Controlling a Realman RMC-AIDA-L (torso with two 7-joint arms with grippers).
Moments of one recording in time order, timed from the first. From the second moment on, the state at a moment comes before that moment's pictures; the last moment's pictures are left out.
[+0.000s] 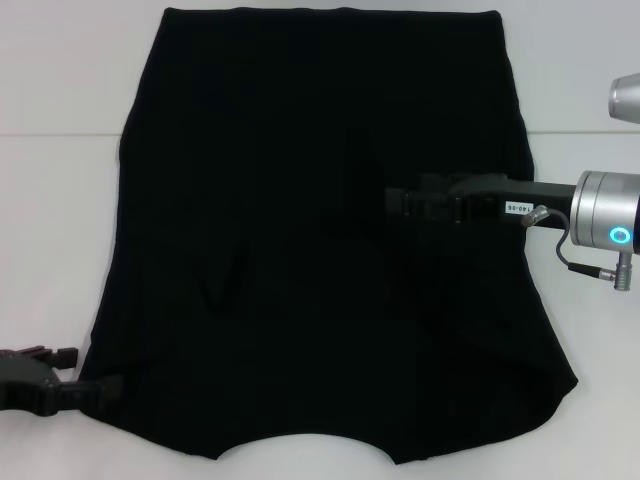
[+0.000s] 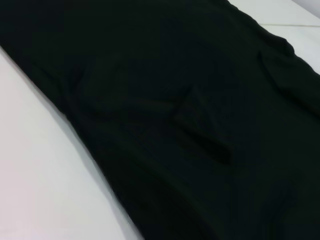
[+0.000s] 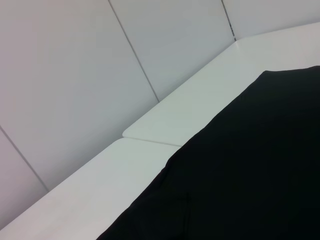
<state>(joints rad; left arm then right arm) -0.37 -2.13 0.38 0.93 2.43 1.53 -1.64 0.72 2.09 -0.79 -0.57 -1.93 -1.19 1.75</state>
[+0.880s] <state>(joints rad) -0.37 -2.14 0.41 0.94 2.44 1.49 -1.64 0.72 2.08 -0.78 -0.57 -1.92 -1.19 1.76</state>
